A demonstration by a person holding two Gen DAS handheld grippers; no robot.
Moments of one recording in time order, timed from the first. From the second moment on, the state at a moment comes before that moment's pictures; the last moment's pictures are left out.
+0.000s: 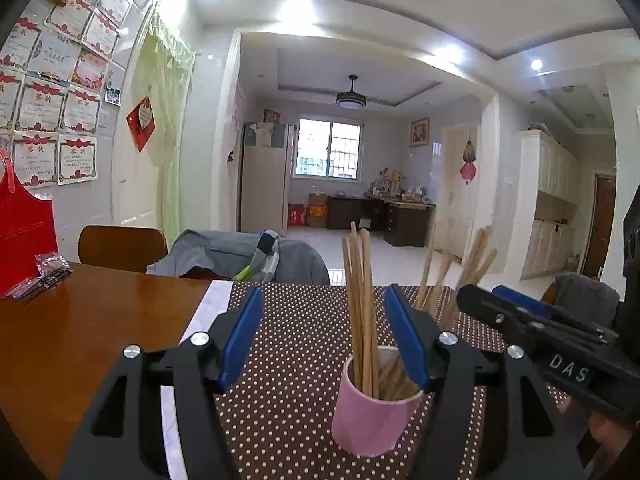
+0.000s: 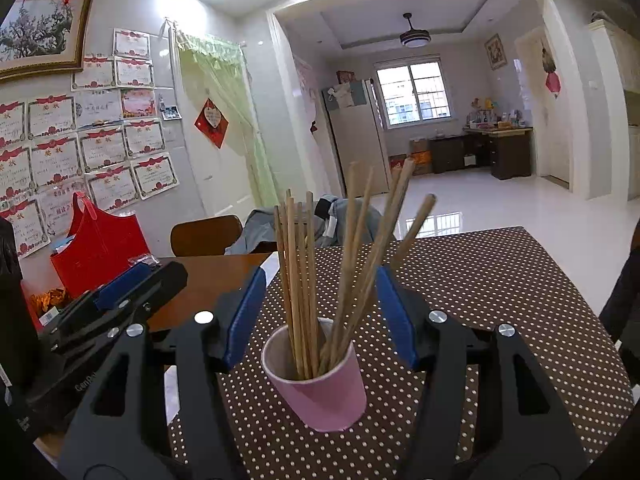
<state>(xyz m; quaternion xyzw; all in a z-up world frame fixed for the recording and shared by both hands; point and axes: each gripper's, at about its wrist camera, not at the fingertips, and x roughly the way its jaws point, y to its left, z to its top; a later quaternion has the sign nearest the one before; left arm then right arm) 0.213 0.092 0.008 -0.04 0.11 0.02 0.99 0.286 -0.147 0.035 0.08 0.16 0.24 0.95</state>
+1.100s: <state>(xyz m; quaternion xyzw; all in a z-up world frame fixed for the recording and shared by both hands) 0.057 0.039 0.029 0.03 0.09 0.03 1.00 0.122 -0.196 0.049 0.05 0.10 0.17 0.98</state>
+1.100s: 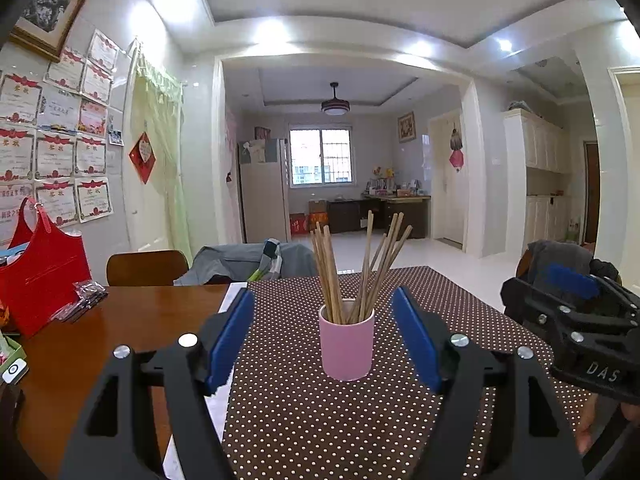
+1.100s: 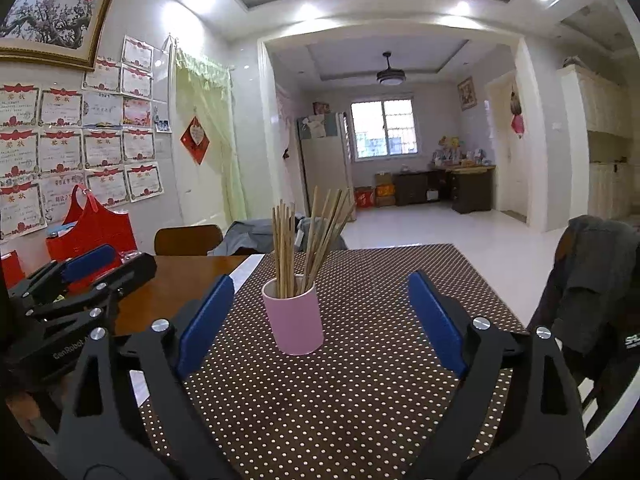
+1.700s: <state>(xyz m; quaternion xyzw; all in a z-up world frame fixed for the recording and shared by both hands) 0.026 0.027 0.027 0.03 0.07 0.05 1.00 0.078 -0.198 0.047 0.02 0.05 0.14 0.99</state>
